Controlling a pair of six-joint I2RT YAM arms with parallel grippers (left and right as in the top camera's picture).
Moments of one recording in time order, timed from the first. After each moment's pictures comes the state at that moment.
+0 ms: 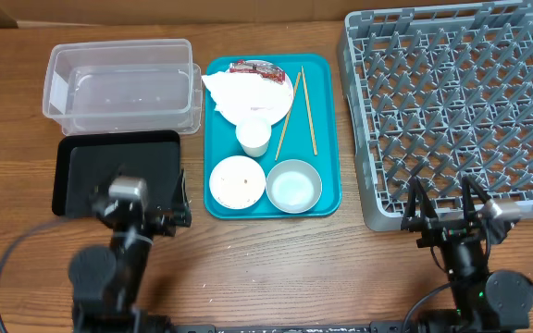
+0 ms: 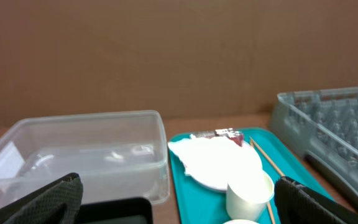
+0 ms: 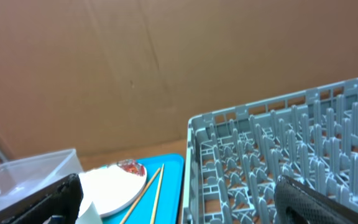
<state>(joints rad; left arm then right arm) -0.02 0.39 0.45 -0.14 0.13 -0.03 0.03 0.13 0.34 -0.17 -0.12 0.28</state>
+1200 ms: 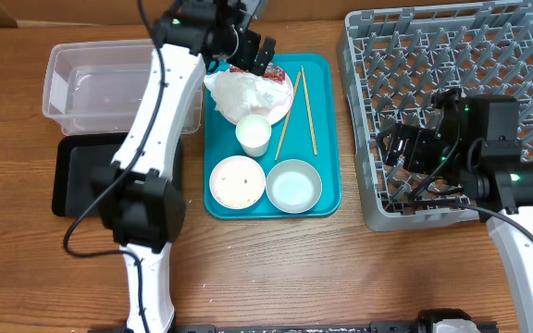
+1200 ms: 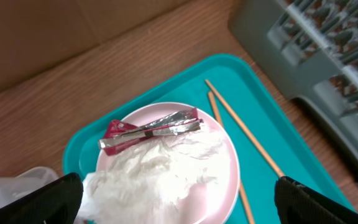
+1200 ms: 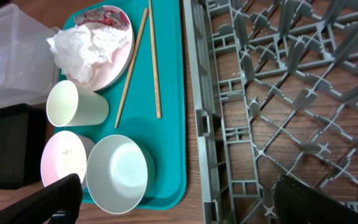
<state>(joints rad) -0.26 2.21 2.24 -0.93 0.23 0.17 0.03 1.22 1.16 -0.86 -0.31 0.25</state>
